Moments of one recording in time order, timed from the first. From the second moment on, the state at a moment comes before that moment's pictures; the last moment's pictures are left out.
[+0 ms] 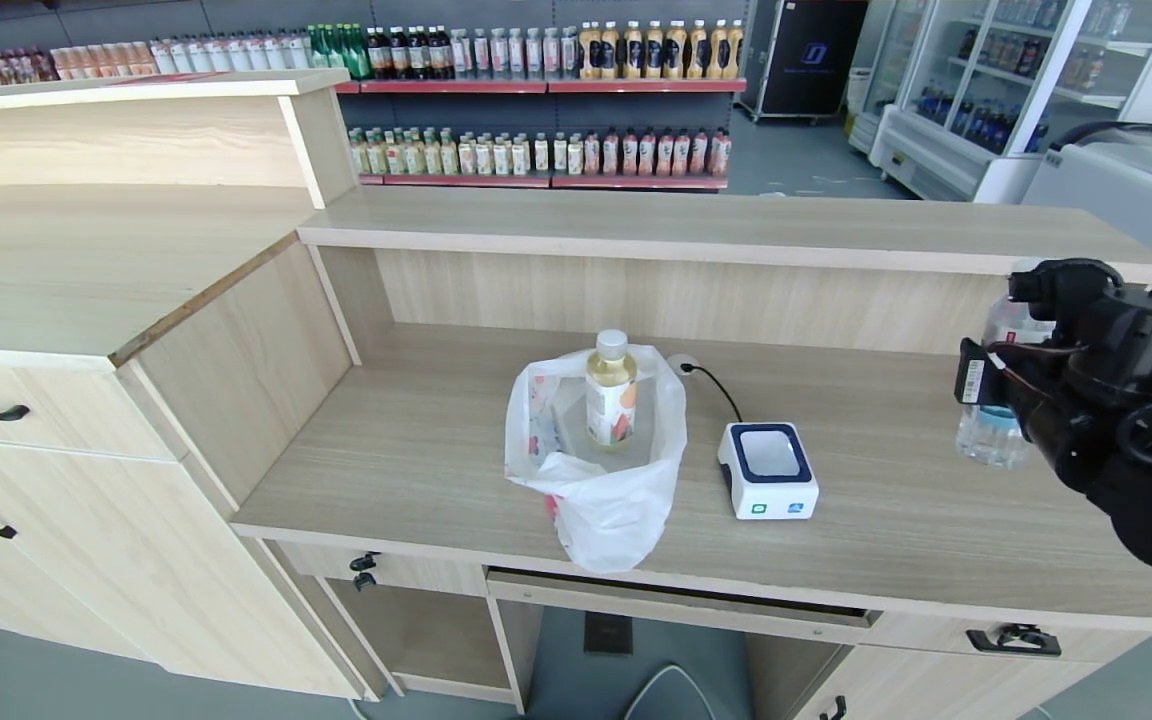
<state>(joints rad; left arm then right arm) 0.00 0.00 0.00 0.00 0.00 -0.01 0.07 1.81 -0.72 -1.08 -0.47 -0.19</state>
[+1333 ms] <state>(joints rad) 0.00 0.00 0.00 0.00 0.00 -0.01 0.21 1.86 -0.69 -1.31 0.20 -0.13</state>
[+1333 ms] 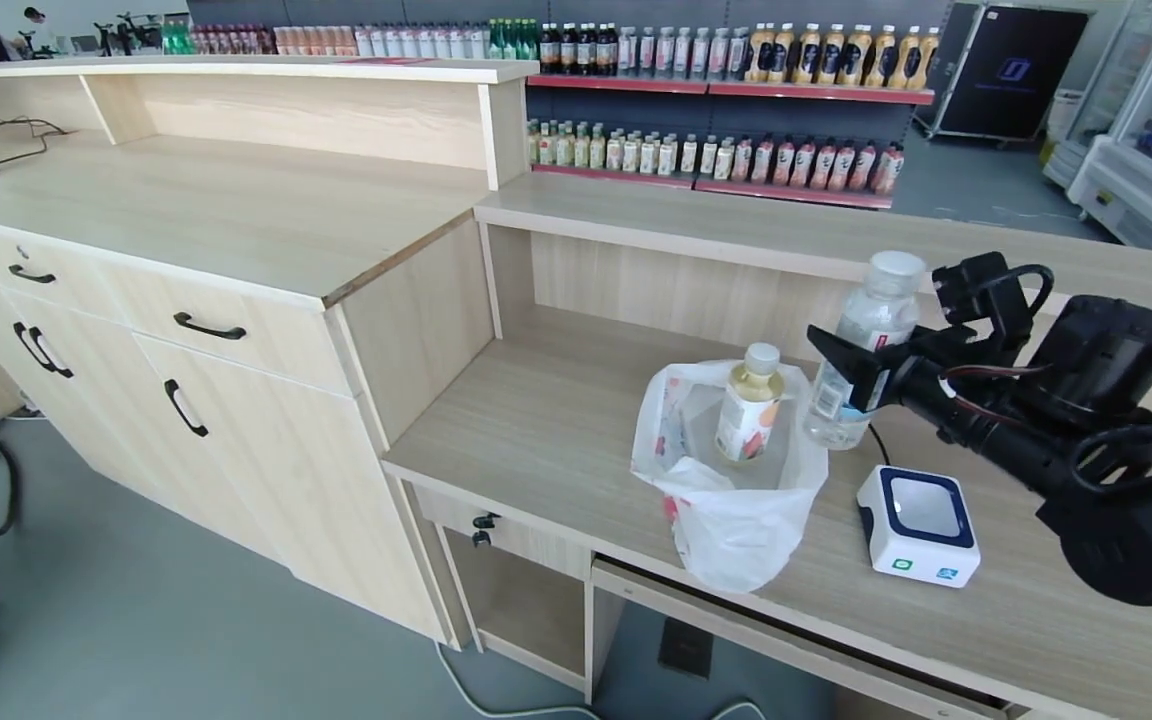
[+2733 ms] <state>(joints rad) 0.00 0.00 0.00 0.00 0.00 -0.01 0.23 2.27 -0.70 -1.57 0.33 -0.06</state>
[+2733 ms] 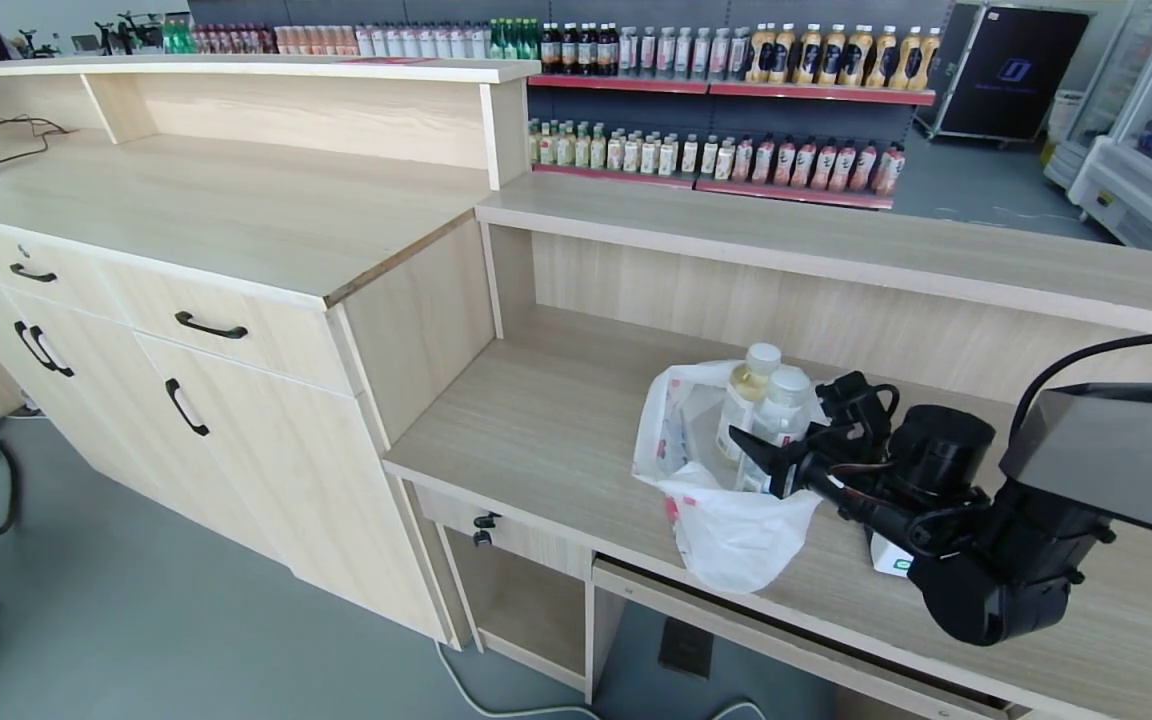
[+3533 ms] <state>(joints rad) 0.00 0.00 0.00 0.00 0.00 -0.01 0.22 2.30 -0.69 -1.57 0.33 -0.07</state>
